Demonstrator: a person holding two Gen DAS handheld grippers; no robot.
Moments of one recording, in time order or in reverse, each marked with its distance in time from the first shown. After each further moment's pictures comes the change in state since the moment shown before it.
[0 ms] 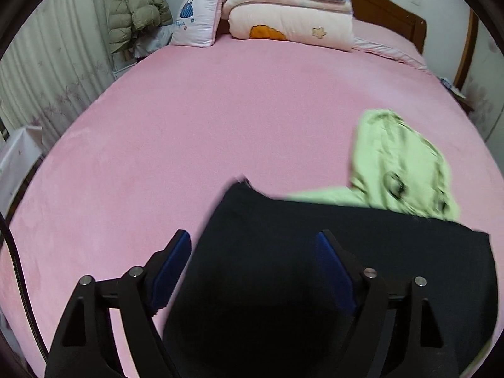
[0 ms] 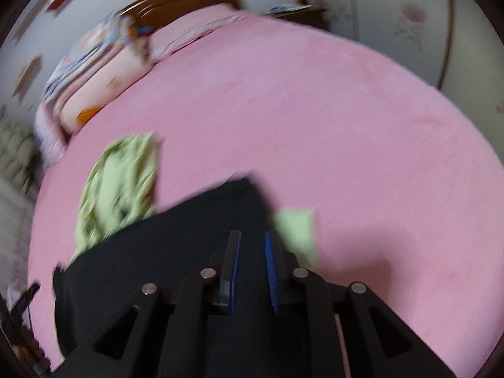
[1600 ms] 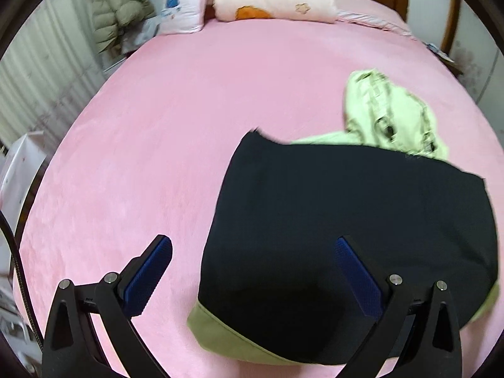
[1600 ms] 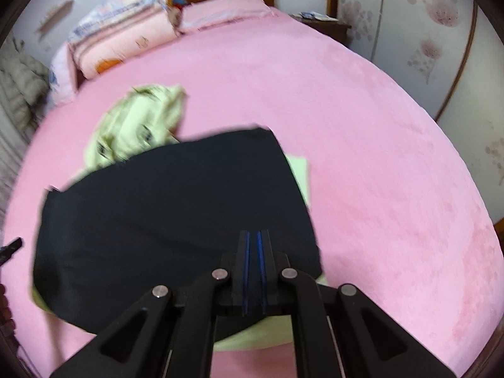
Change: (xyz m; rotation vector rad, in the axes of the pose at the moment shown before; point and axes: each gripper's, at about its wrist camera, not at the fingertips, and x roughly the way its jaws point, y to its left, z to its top) left arm -0.037 0.022 -0.033 0.120 0.102 -0.007; right arm -0.076 0.028 -0.064 -0.190 -0.002 -0.084
